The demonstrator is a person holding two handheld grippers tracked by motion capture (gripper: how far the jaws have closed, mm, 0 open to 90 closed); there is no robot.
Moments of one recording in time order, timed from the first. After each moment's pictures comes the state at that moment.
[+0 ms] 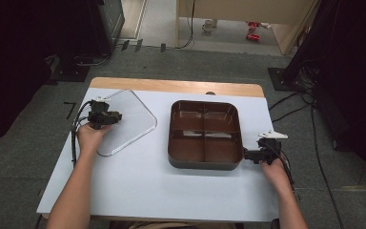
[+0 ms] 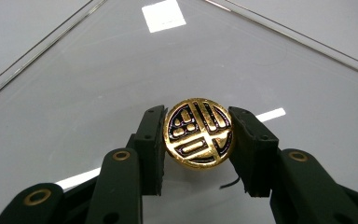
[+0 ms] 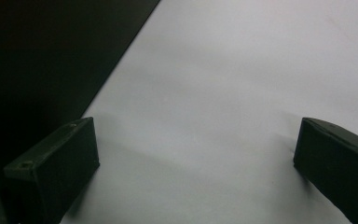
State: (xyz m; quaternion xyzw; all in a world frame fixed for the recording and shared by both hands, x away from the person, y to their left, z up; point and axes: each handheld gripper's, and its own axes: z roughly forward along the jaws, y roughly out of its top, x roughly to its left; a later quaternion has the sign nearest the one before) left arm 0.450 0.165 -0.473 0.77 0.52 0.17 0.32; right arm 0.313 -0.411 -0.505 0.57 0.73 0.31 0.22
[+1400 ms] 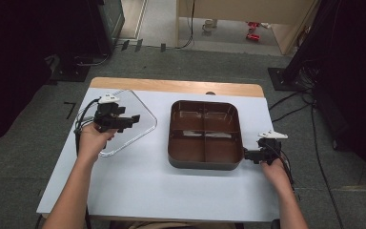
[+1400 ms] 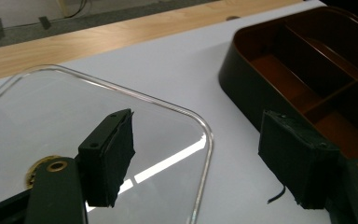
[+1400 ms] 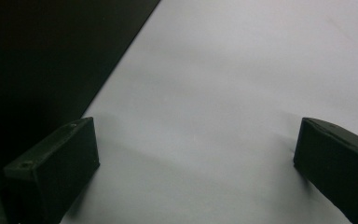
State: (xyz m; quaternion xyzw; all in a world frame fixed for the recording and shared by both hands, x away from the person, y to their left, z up) left arm 0.388 0.108 -0.401 0.79 0.42 0.14 0.42; right arm 0.313 -0.411 -0.505 0.57 0.73 0.31 0.22
